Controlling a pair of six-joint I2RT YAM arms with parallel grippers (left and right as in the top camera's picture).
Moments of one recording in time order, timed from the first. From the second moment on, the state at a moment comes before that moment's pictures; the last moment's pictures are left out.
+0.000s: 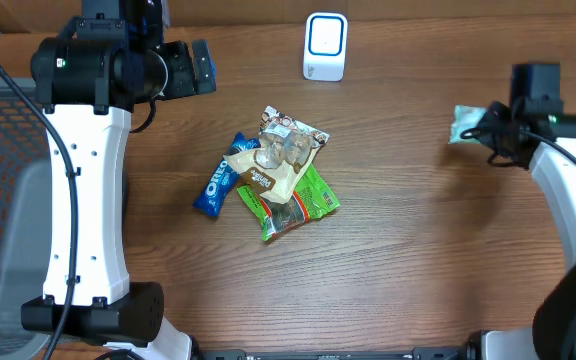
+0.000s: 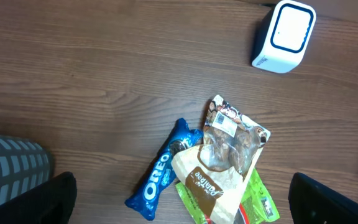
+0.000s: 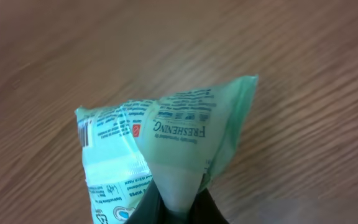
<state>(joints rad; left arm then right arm) -0.06 1.76 2.17 -1.38 0.04 -0.24 -0.12 1.64 1.23 -0.68 0.10 0.52</state>
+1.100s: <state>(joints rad) -0.06 1.76 2.17 -1.38 0.04 -0.24 0.25 1.71 1.19 -0.32 -0.41 0.80</state>
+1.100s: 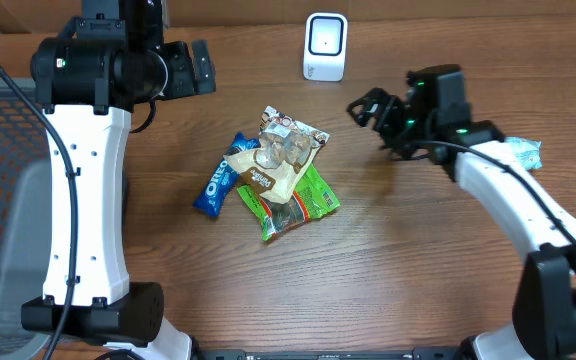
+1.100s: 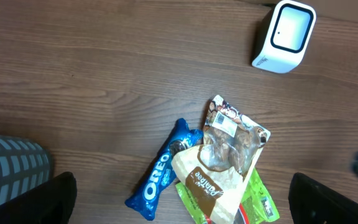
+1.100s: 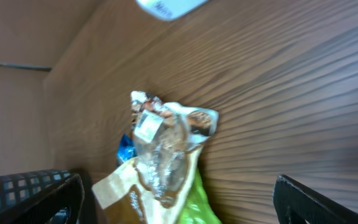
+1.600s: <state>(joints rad) -0.06 1.76 2.17 -1.38 0.04 -0.24 0.50 1.99 1.19 -0.02 -0.37 1.02</state>
